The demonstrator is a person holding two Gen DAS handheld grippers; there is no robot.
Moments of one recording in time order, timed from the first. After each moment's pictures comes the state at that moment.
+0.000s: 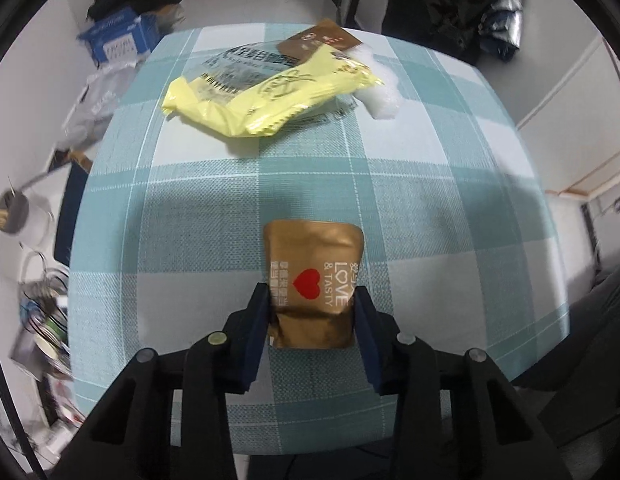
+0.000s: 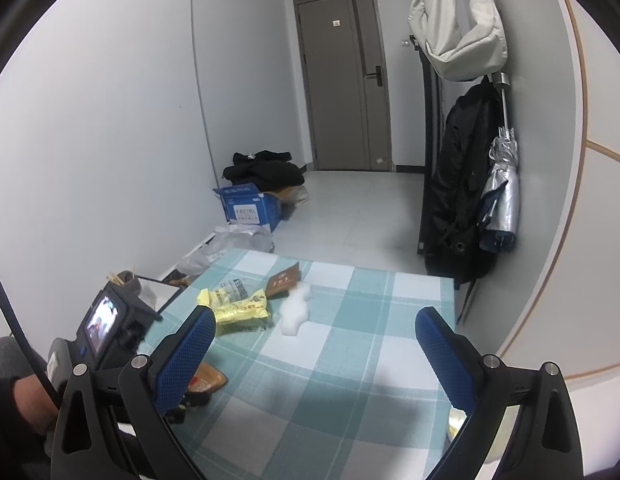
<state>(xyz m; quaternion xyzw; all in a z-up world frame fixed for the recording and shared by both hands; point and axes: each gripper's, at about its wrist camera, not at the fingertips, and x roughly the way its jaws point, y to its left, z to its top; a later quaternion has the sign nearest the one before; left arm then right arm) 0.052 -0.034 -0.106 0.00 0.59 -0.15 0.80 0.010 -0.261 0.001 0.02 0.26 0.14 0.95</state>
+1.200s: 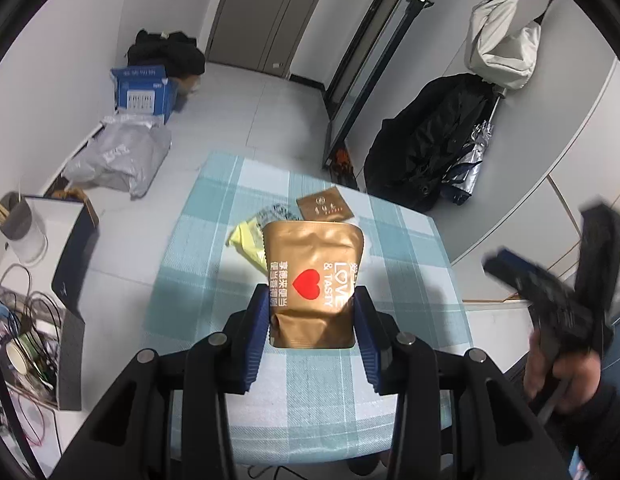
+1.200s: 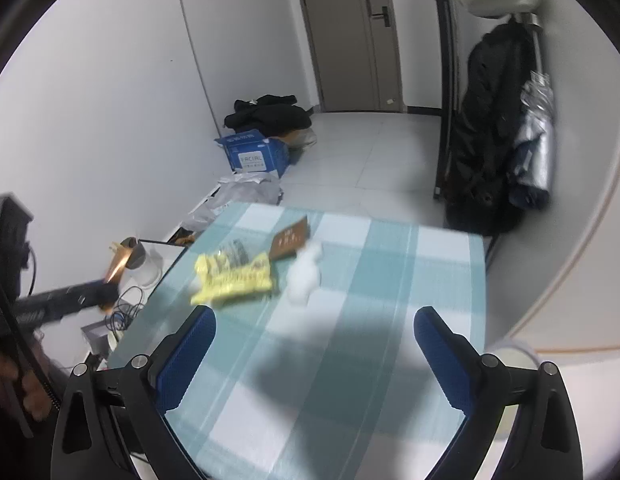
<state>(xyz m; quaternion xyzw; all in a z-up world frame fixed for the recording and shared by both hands) 0.040 0.027 -0.021 -0.13 0.42 -0.18 0.88 0.073 -0.246 -0.017 0.03 0.38 0.16 0.91</state>
